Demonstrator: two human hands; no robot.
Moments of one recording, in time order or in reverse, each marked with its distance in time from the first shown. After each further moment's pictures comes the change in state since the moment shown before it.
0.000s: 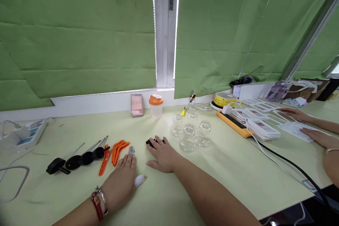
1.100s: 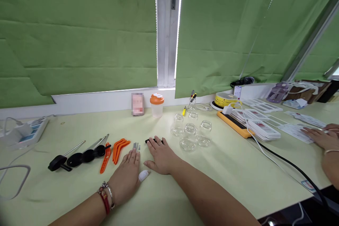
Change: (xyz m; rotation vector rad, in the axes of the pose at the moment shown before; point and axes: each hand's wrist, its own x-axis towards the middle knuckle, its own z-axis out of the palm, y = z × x) left_hand 0.004 0.014 -0.009 0.025 -0.035 -0.023; right_hand 0.003 -0.013 0.007 -0.024 0.022 0.052
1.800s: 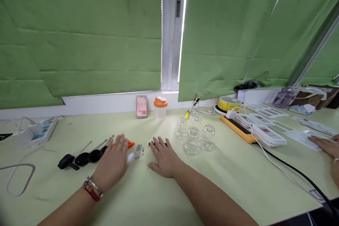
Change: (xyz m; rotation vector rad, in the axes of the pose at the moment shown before) left_hand 0.000 -0.051 -0.032 0.186 0.350 -0.098; right_hand -0.003 -0.003 -0.002 -0.043 0.041 0.000
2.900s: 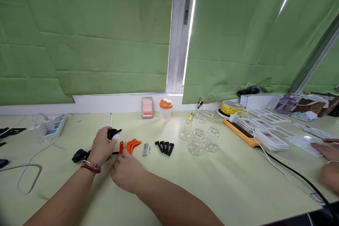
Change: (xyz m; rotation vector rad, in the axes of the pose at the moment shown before) left_hand 0.018 -0.085 0.008 -0.461 0.324 -0.408; right_hand 0.078 -0.135 0.024 -0.504 0.236 -0.545
